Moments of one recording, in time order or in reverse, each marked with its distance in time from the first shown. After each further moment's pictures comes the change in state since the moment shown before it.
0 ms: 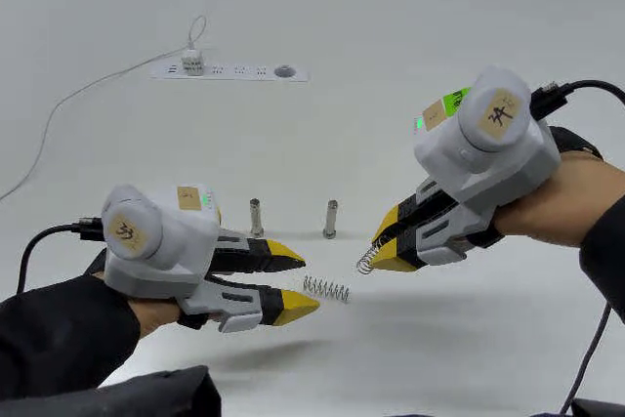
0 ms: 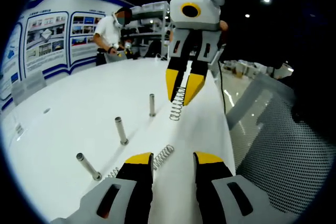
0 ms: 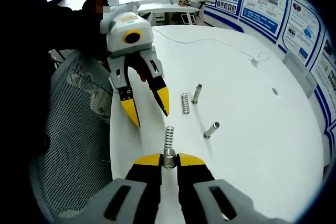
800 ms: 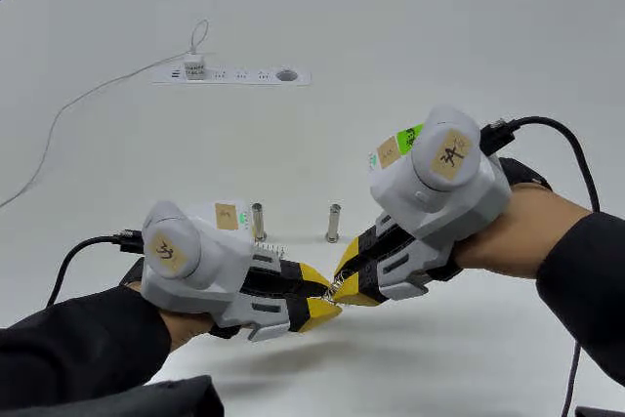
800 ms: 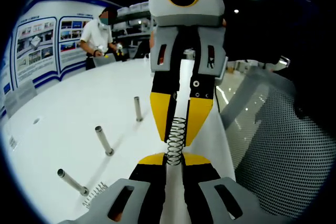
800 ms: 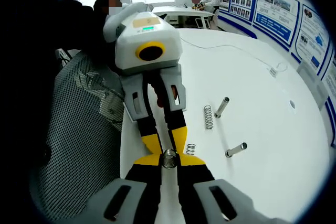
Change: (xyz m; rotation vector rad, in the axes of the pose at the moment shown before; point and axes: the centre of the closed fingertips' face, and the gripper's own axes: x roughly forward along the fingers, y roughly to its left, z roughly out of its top) left arm 0.030 -0.017 0.002 0.068 0.005 -0.064; right arm 0.035 0.035 0.022 -0.060 -0.036 0.095
